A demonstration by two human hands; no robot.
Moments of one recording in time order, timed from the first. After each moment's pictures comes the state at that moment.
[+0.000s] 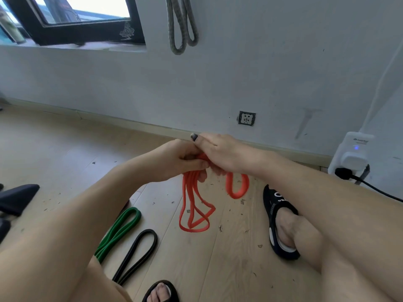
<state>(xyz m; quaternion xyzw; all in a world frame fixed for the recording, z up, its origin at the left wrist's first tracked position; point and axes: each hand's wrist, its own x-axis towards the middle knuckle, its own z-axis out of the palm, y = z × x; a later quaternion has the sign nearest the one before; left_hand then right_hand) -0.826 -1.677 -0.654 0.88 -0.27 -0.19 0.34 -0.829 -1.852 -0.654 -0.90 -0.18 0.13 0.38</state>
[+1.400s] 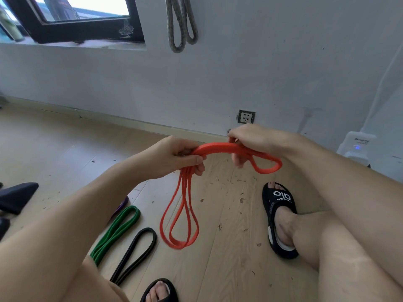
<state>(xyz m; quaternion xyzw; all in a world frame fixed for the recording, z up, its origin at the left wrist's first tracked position) -0.822 -1.669 -0.659 0.87 -0.26 -0.18 0.39 -0.795 -1.916 -0.659 -0.87 -0.07 0.24 0.43</state>
